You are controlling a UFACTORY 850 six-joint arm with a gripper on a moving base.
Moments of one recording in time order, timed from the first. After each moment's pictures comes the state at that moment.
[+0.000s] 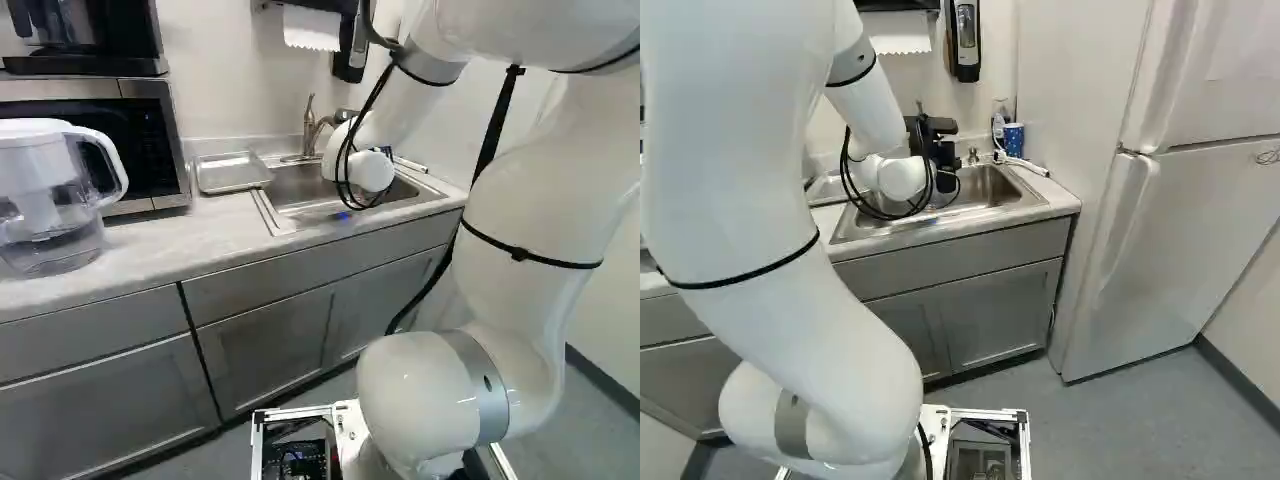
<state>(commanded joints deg) 0.4 -6.5 -41.1 6.2 44.9 1.2</state>
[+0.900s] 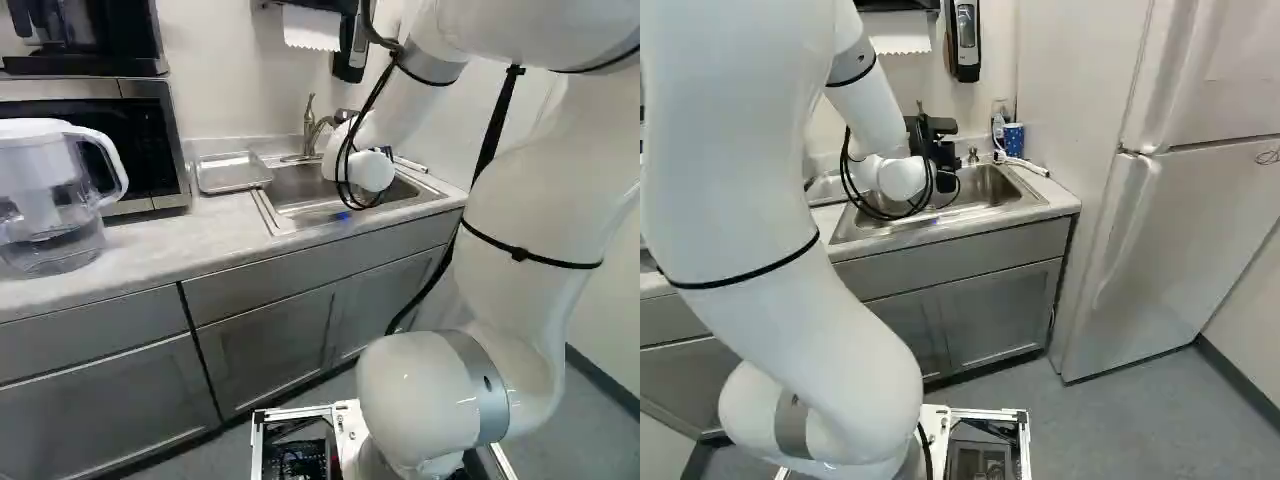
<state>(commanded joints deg) 0.4 -6.5 -41.1 6.2 44.9 1.2</state>
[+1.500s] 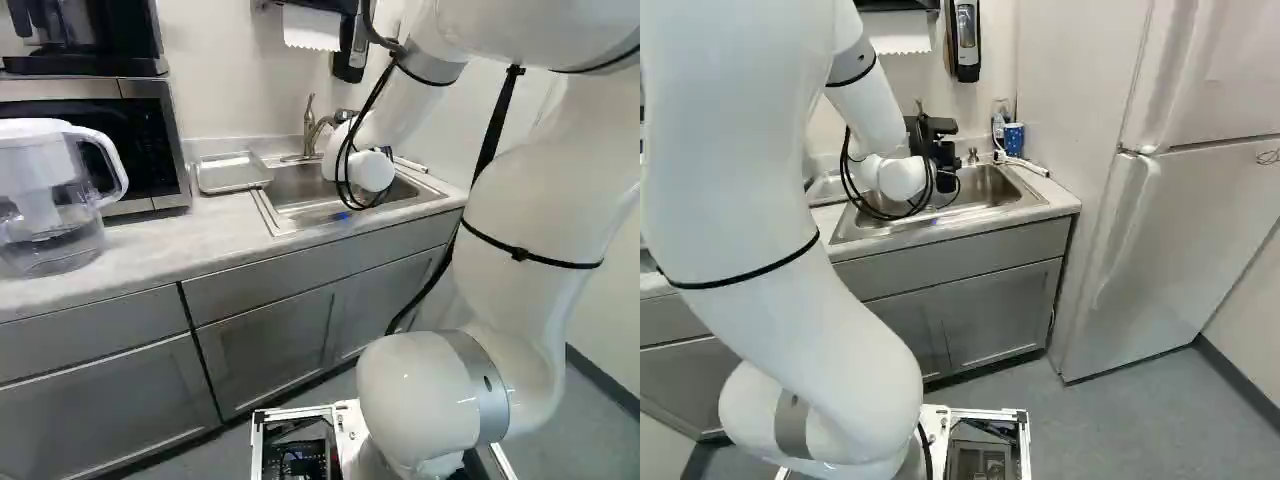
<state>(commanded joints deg) 0.4 -6.5 -41.1 6.2 44.9 1.2</state>
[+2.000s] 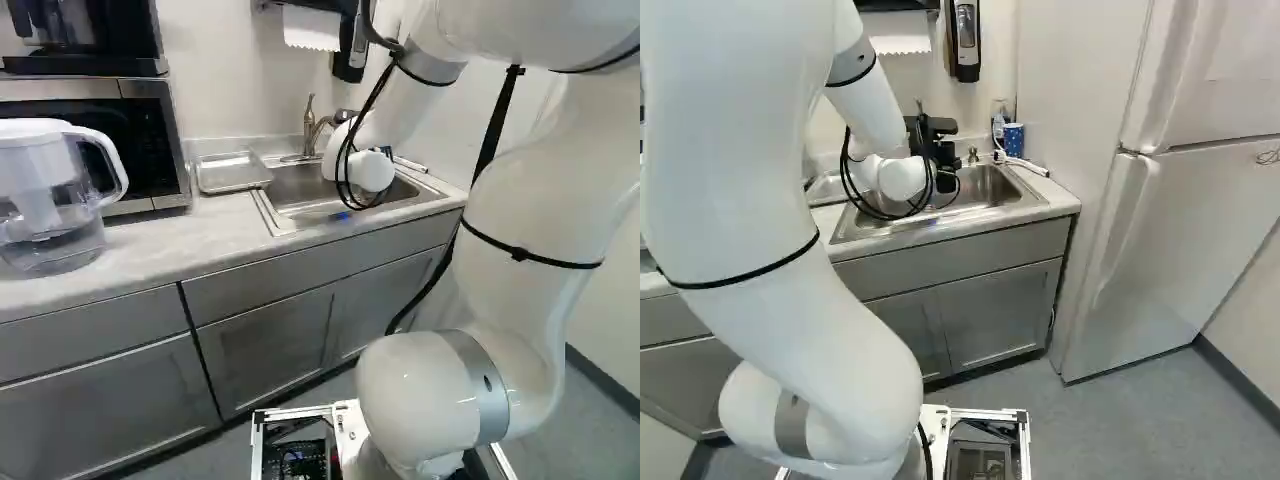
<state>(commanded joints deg) 0.4 -6.5 -41.1 6.2 44.9 1.2</state>
